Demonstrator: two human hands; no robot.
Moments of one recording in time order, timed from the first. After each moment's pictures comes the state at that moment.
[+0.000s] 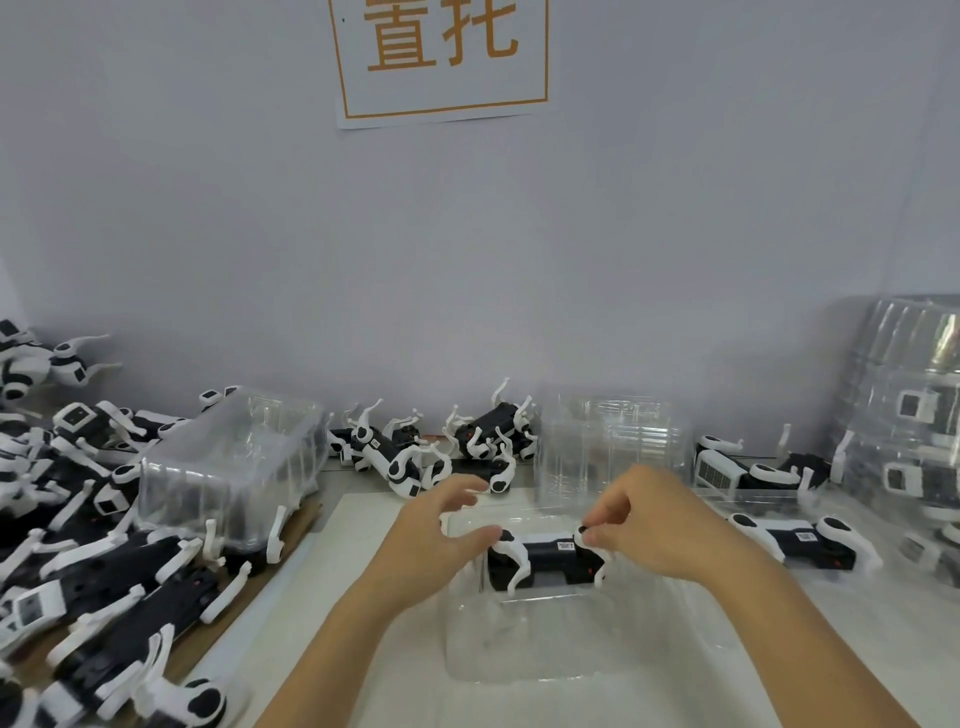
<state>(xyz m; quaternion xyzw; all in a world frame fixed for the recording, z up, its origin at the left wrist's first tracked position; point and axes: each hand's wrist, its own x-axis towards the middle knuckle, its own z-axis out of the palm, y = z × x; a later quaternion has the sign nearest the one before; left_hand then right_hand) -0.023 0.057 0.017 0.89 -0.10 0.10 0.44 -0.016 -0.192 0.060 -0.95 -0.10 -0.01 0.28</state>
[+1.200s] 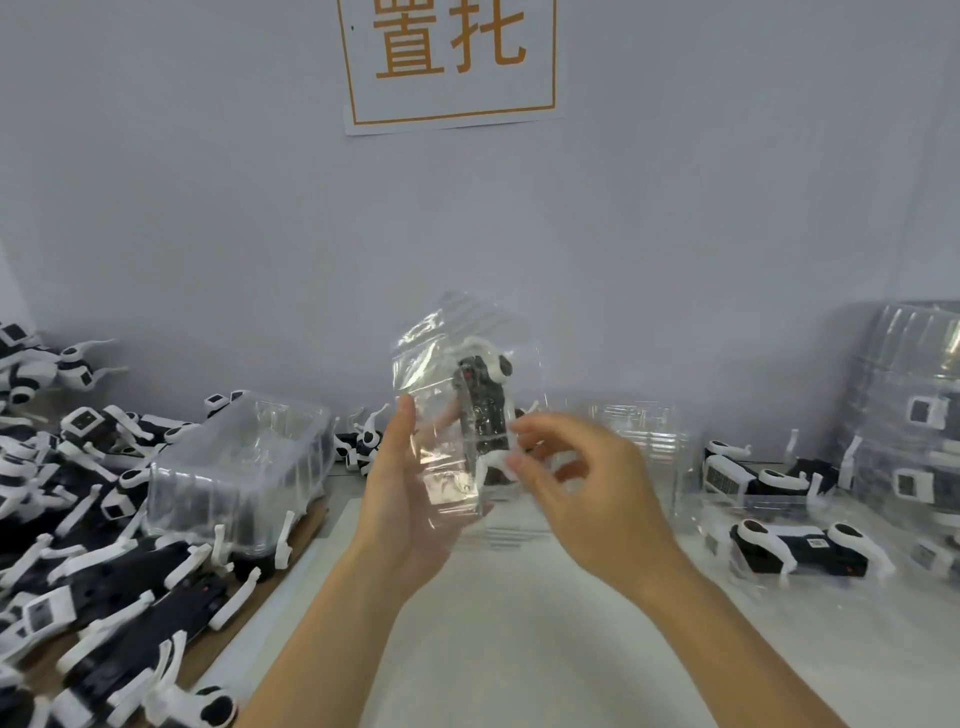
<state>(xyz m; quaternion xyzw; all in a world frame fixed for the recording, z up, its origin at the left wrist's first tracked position) -0.052 0.044 0.080 0.50 -0.05 0.03 0.86 -0.042 -0.125 0.077 -0.74 -0.28 -0.30 0.52</state>
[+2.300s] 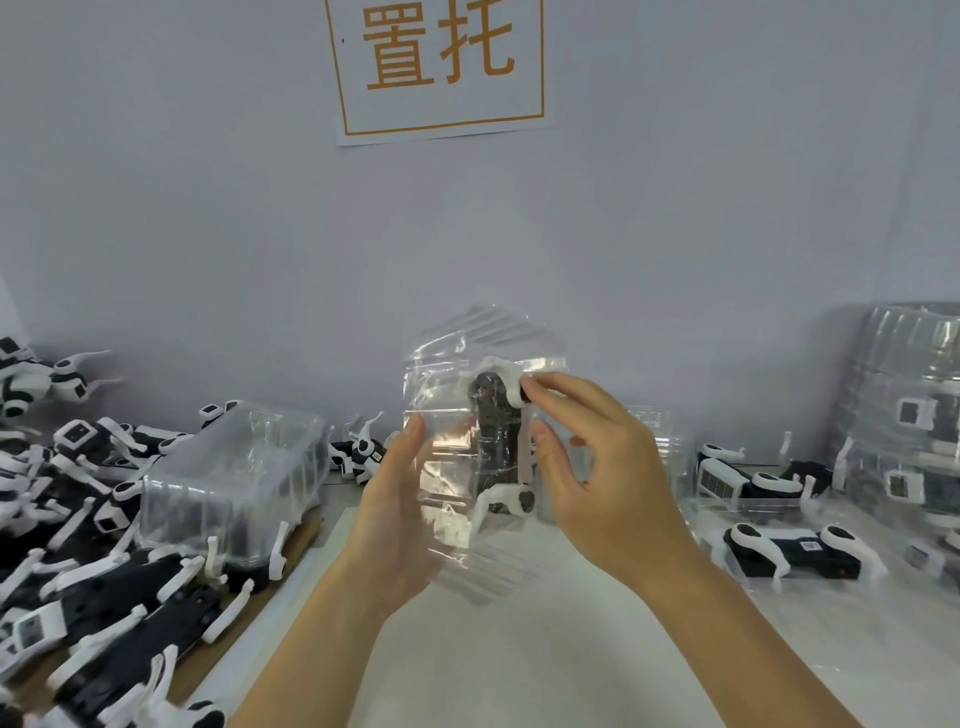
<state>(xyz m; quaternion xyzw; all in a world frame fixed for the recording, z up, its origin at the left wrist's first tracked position) -0.060 0.046 0.082 0.55 -0.09 -0.01 0.83 -0.044 -0.134 0.092 -0.76 -0.29 -0.39 0.44</state>
